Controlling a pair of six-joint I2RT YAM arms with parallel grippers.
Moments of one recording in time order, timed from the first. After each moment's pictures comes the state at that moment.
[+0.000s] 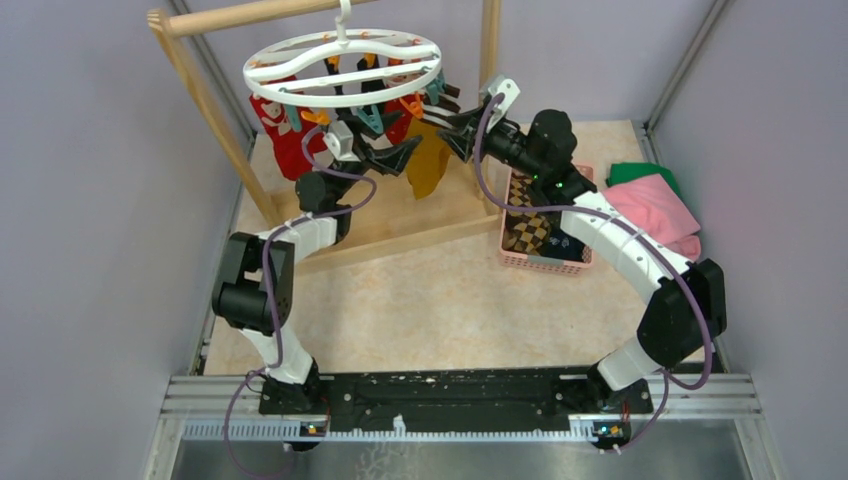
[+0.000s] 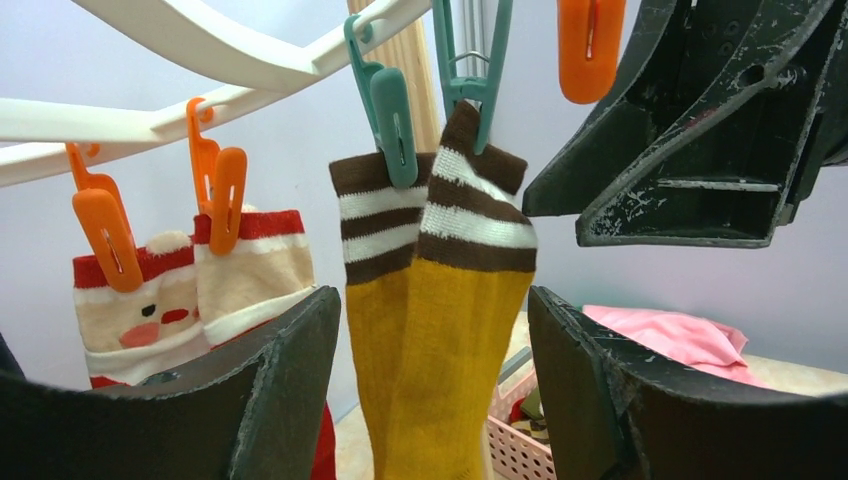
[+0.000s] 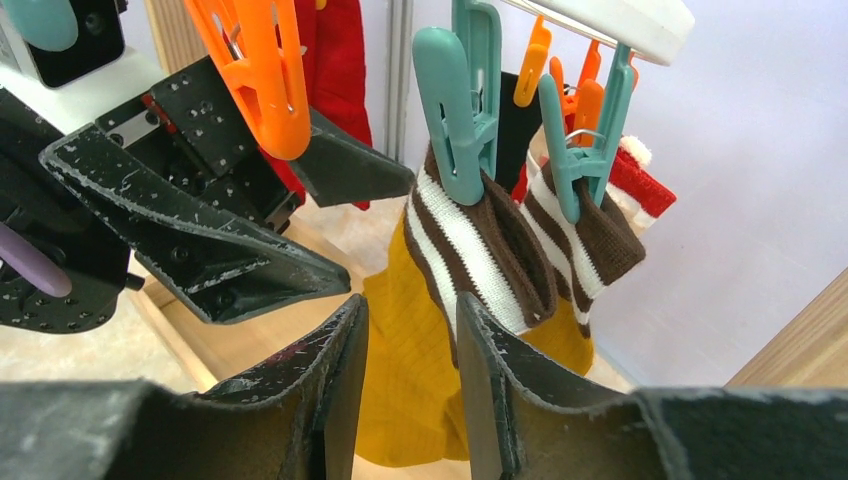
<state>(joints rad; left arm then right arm) -0.24 1.72 0.99 1.50 0.66 -0.40 0.53 1.53 1.35 0.35 -0.45 -0.05</state>
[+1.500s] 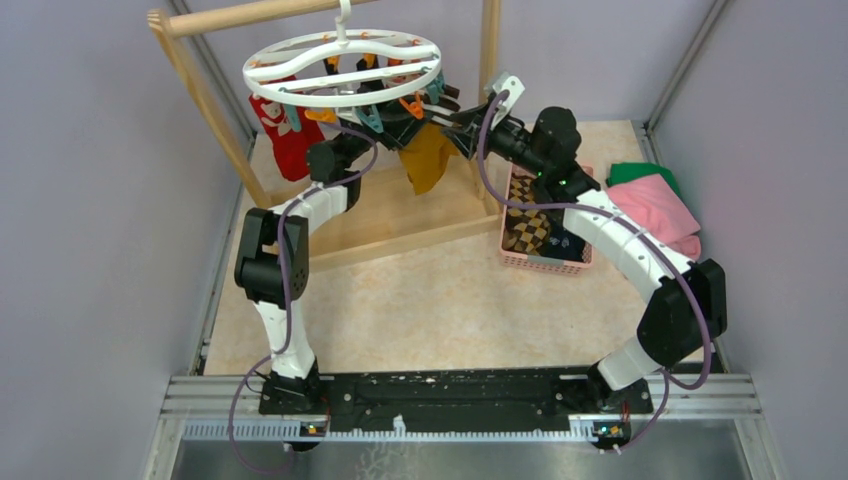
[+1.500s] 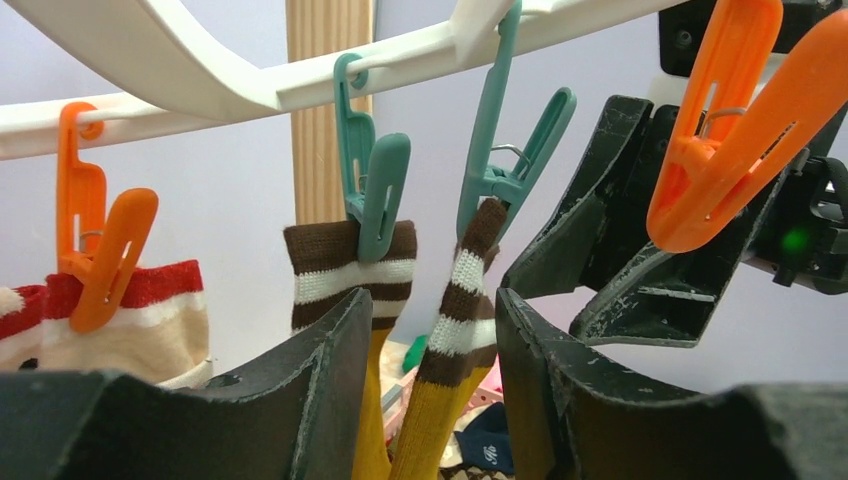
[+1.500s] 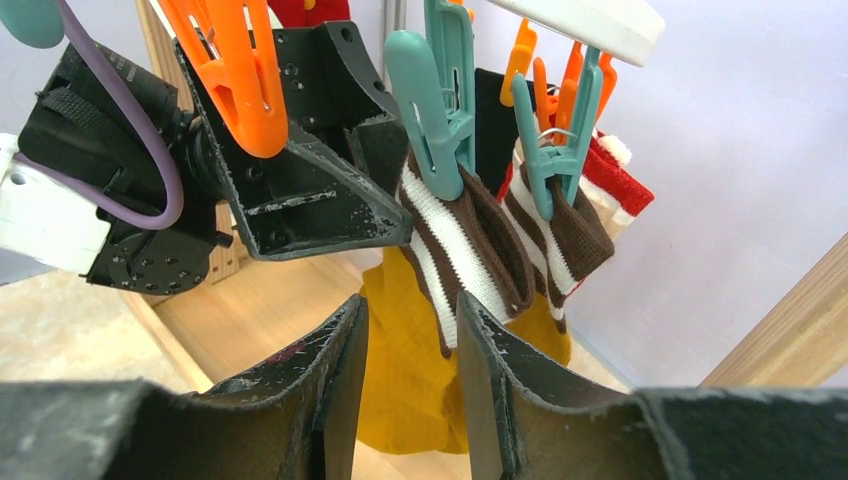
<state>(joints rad) -0.24 1.94 1.36 1.50 0.78 -0.83 0.51 1.53 1.35 0.35 -0.48 -0.05</state>
